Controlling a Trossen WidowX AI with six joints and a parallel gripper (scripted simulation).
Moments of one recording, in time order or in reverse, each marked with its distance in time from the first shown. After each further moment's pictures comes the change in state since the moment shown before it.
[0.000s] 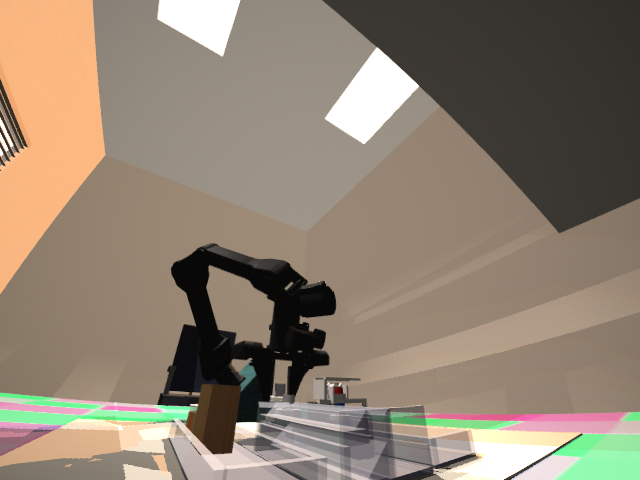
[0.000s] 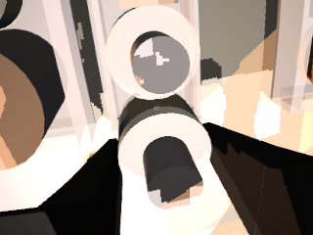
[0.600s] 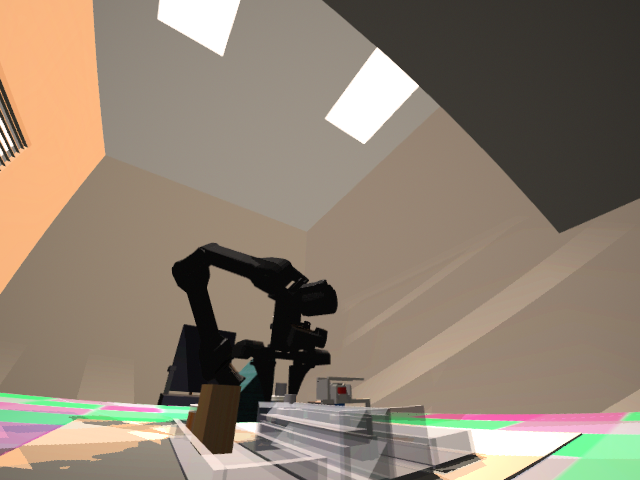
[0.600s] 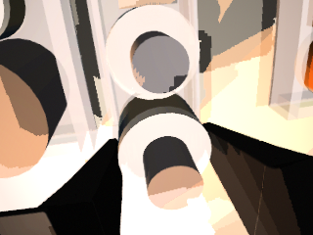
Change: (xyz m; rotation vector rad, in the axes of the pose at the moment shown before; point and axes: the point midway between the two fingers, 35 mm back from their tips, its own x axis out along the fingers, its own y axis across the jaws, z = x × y) arm -0.001 -0.001 0.006 0.000 0.001 0.001
